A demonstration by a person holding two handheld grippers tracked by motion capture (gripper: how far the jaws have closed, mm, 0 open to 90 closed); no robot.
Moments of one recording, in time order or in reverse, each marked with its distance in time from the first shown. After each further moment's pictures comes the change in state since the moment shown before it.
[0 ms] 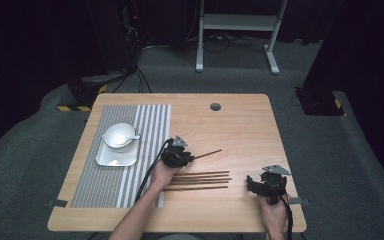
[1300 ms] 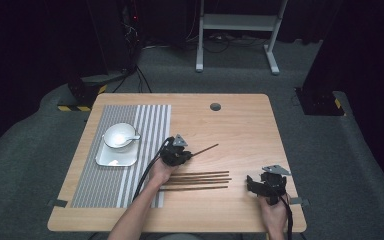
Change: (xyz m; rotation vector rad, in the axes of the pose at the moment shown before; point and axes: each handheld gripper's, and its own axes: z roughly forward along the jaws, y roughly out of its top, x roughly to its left) left arm 0.007 0.003 0.001 0.021 0.000 0.109; right arm 0.000 0.000 0.000 -0.001 0.000 0.001
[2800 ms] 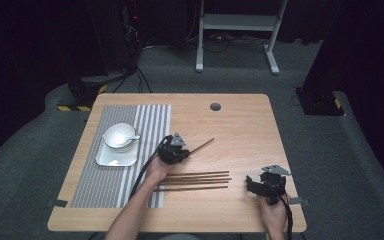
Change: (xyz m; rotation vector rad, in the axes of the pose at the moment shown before) left arm 0.007 0.000 -0.007 -0.009 0.009 0.050; right arm 0.001 0.000 0.000 -0.001 0.009 -0.010
